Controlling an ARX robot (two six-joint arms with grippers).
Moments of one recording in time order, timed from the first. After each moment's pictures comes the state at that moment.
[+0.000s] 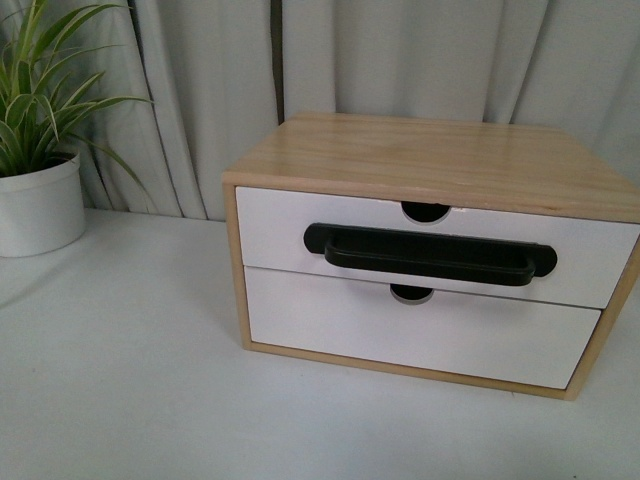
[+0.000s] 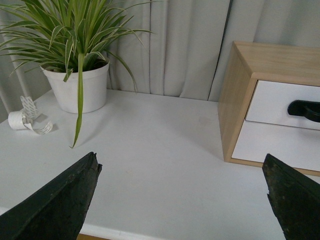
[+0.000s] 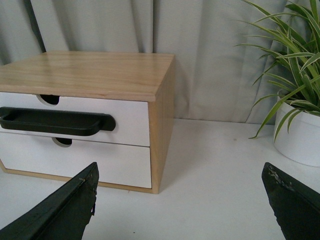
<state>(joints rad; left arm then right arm) 0.00 0.00 0.01 0.00 0.00 0.00 0.00 0.00 0.01 0.00 0.00 -0.01</state>
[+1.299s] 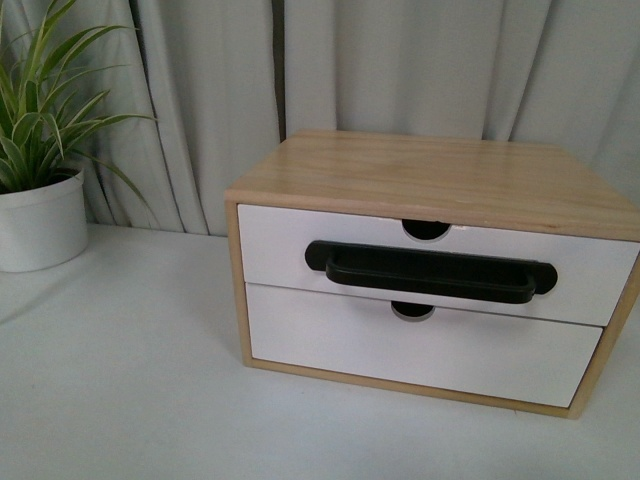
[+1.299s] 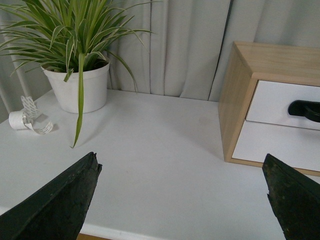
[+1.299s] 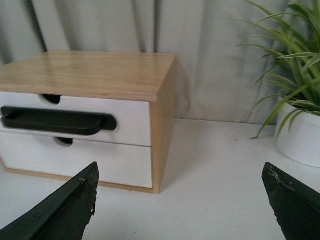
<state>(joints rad) -0.06 0.04 0.01 0.02 -0.19 0.00 -0.04 0.05 0.04 -0.10 -0.14 -0.05</state>
